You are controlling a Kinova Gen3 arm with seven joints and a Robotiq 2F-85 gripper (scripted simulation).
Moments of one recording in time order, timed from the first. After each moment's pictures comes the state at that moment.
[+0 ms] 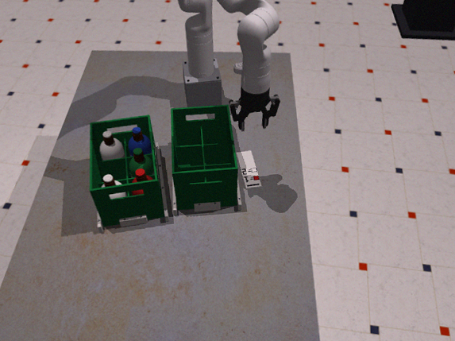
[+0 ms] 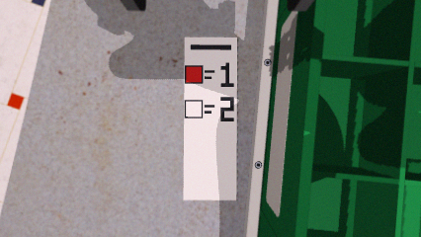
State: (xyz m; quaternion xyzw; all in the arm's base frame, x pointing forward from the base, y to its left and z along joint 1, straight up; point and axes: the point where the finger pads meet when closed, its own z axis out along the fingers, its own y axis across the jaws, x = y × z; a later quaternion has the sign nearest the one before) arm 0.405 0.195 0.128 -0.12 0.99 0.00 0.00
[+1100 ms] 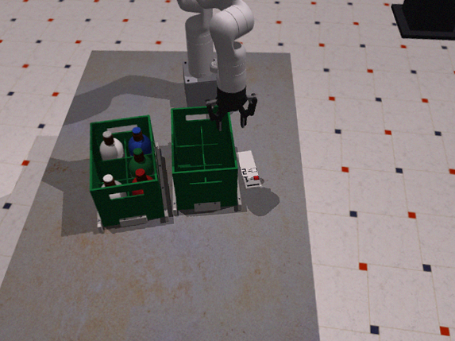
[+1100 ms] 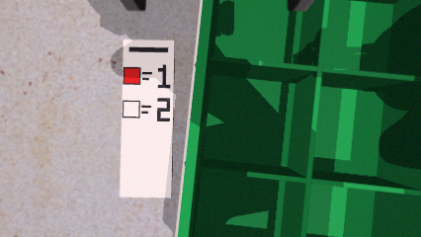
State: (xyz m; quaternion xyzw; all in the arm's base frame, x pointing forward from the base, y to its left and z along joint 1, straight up) arm 0.421 0.133 0.142 -0.13 0.99 0.00 0.00
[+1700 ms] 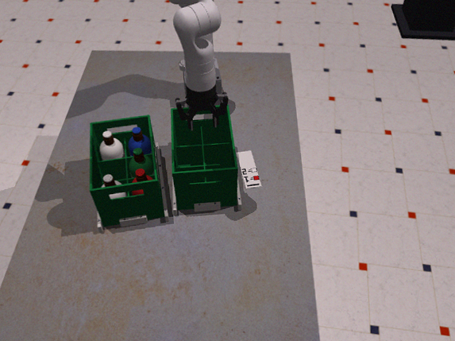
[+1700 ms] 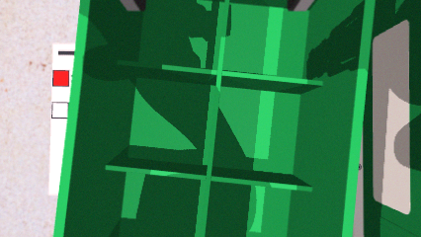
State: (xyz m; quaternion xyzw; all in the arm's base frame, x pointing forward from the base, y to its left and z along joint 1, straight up) arm 0.441 0.058 0.159 -0.13 0.99 0.00 0.00
